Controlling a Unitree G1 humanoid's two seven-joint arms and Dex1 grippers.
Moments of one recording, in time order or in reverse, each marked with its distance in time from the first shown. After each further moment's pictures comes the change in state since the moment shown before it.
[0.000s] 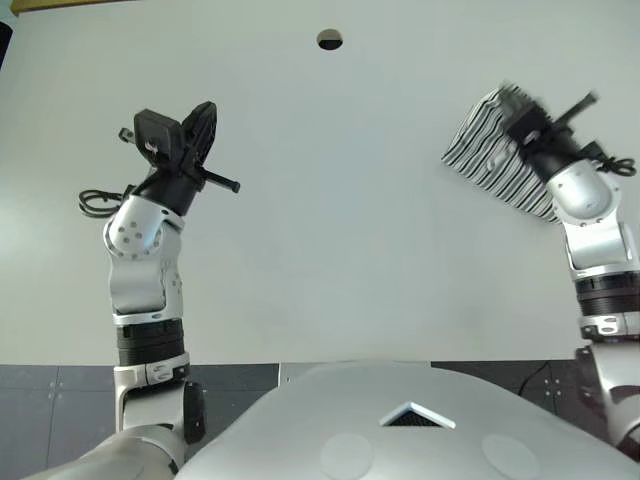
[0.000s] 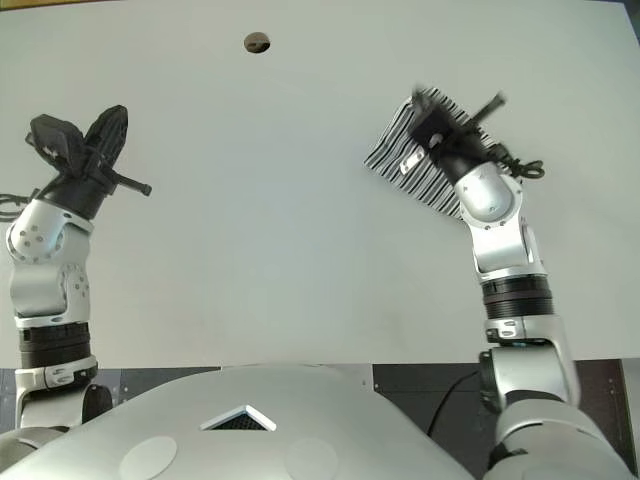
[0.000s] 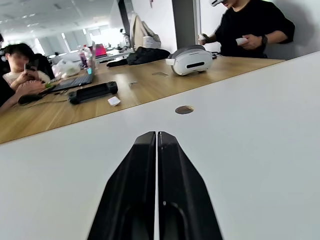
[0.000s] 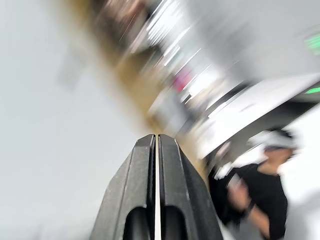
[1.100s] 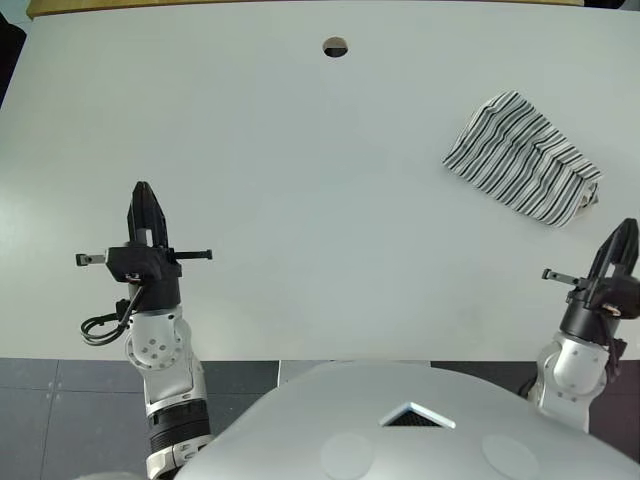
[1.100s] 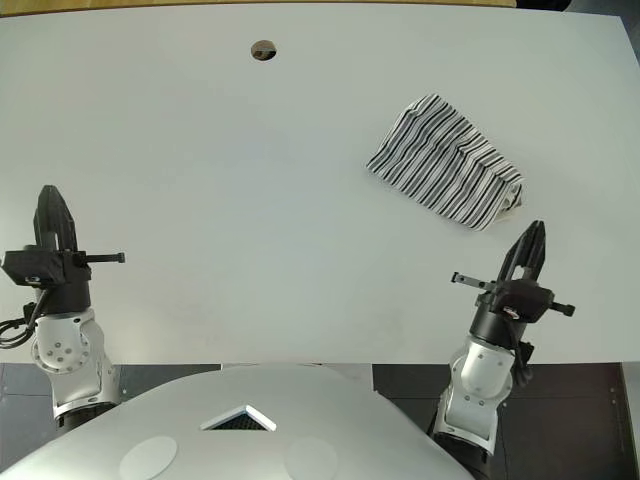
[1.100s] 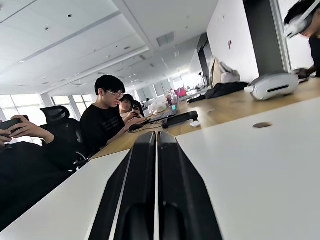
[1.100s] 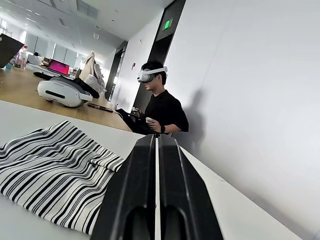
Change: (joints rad) left arm 0.350 -0.155 0.115 0.052 0.227 -0.670 0.268; right arm 0.746 0.416 -0.323 -0.170 0.021 -0.287 -0.255
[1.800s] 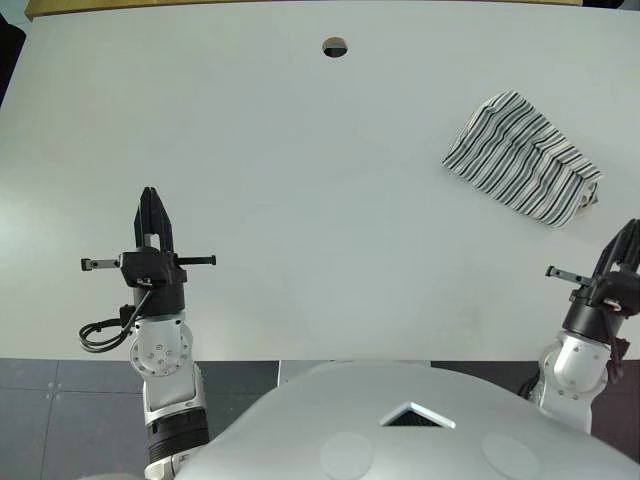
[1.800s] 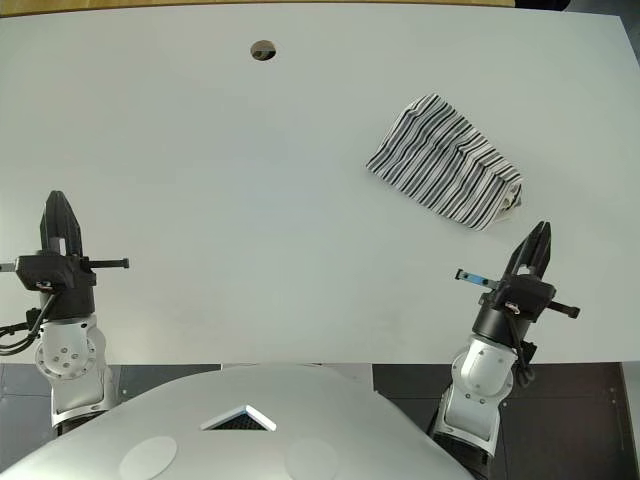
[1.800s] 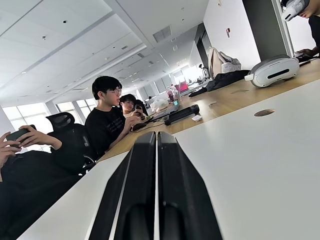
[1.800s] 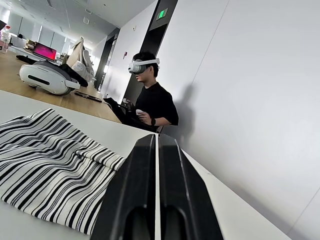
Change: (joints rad) left arm 0.035 0.007 -0.010 -0.040 0.091 0.004 0.060; right arm 0.004 0.014 -0.005 -0.049 -0.116 0.039 -0.044
